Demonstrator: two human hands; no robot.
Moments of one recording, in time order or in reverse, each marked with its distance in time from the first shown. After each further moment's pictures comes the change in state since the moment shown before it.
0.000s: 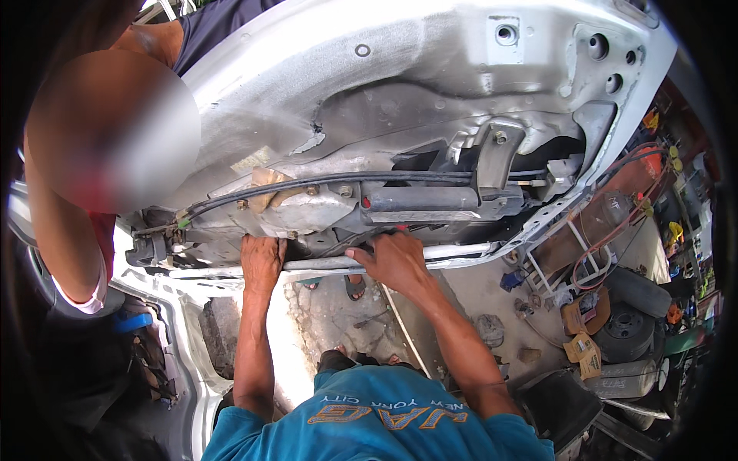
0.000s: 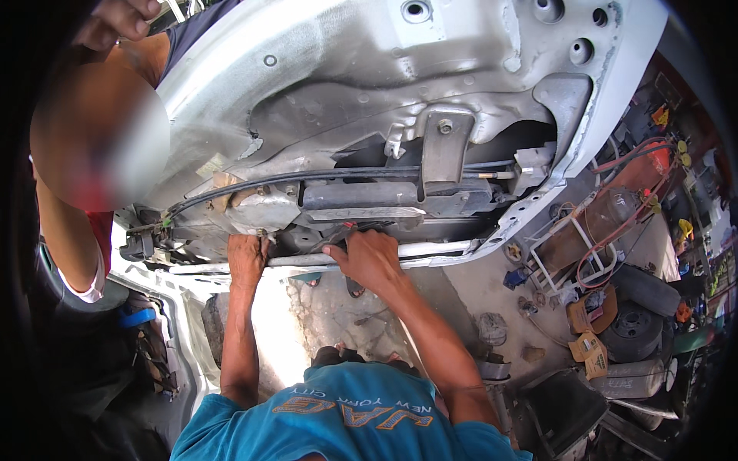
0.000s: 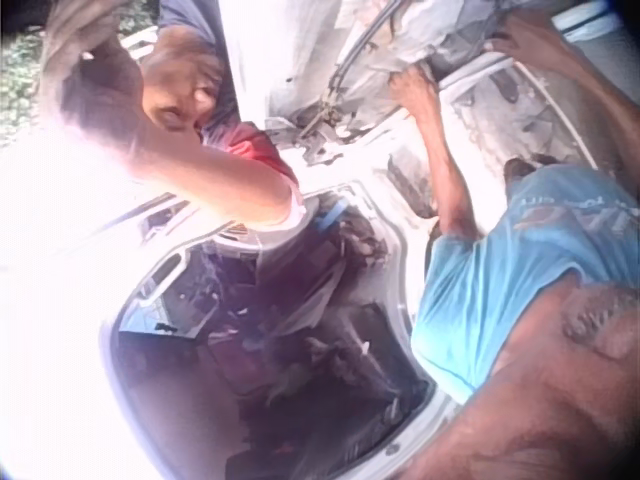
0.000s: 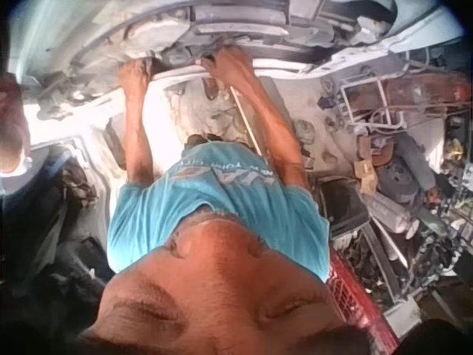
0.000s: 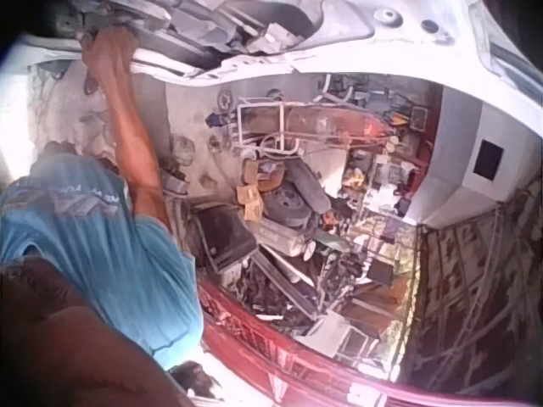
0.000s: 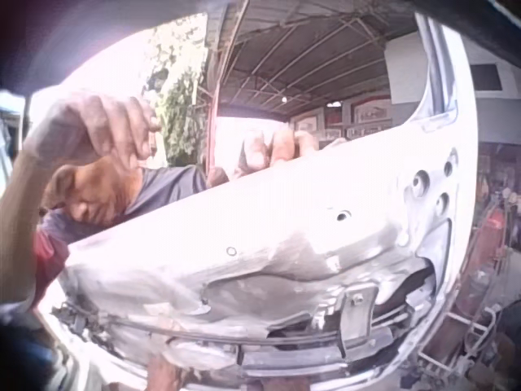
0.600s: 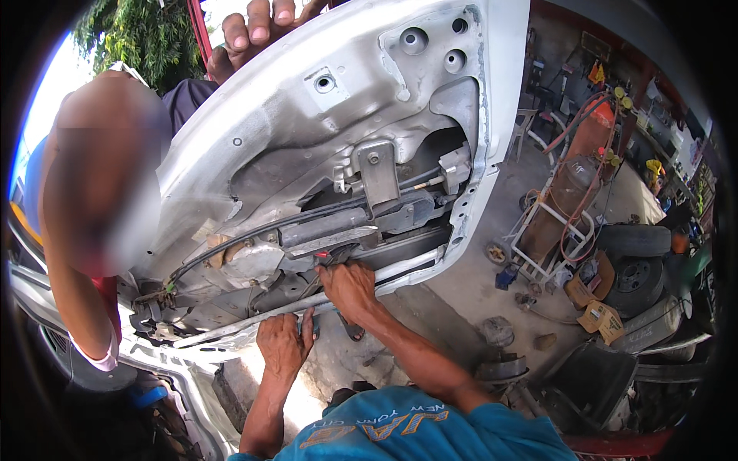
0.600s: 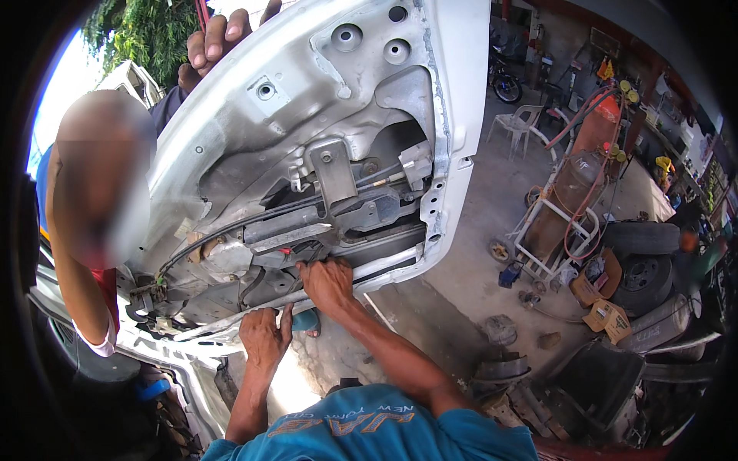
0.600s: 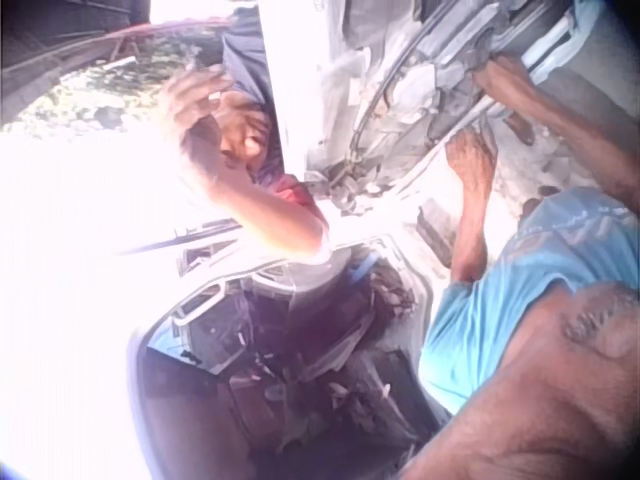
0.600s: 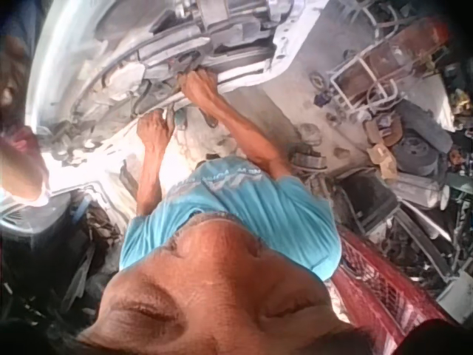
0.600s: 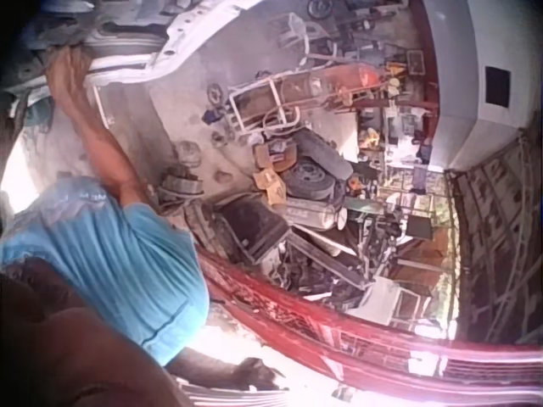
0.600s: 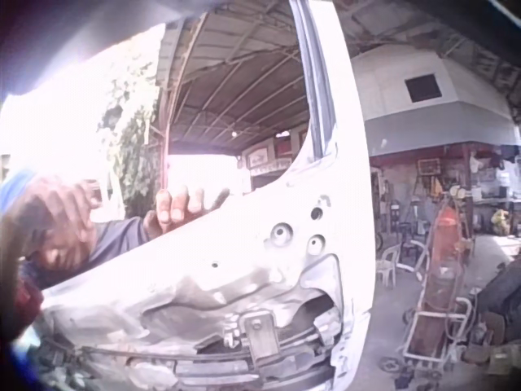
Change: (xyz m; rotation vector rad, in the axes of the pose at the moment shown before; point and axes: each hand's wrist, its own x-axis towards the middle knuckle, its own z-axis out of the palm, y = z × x) left_hand -0.013 0.122 -0.086 -0.059 -0.009 0.082; right_hand 0.001 -0.025 0.024 0.239 0.460 0.090
